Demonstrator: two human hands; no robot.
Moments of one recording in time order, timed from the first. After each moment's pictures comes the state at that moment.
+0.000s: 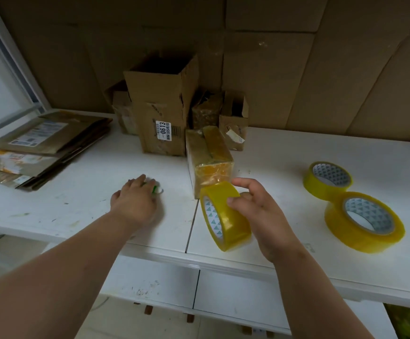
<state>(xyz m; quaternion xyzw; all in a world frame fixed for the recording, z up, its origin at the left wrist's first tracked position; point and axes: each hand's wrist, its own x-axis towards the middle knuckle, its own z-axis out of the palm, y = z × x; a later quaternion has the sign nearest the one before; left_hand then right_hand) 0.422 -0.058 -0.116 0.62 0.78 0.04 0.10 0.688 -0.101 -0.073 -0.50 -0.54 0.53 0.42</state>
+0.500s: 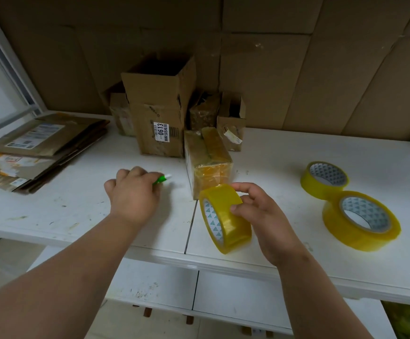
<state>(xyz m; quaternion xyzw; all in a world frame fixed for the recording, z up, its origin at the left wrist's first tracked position) 0.439 -0.067 -0.096 0.63 0.75 0.19 -0.07 0.695 -0.105 -0.075 -0.48 -0.55 0.55 0.42</state>
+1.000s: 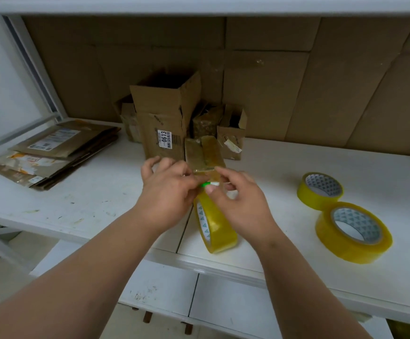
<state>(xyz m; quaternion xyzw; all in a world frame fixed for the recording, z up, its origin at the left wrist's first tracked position) 0.513 -0.096 -0.048 0.76 0.56 0.28 -0.16 0.686 -0.089 -0.055 -0.51 -0.68 0.33 0.41</state>
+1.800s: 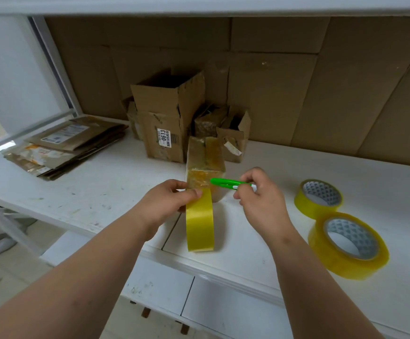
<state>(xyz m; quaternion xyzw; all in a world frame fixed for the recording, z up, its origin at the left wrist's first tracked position) 0.541 -0.101 -0.053 0.45 0.68 0.40 0.43 0.739 -0.061 -0.059 -0.53 -0.65 0.36 0.41</state>
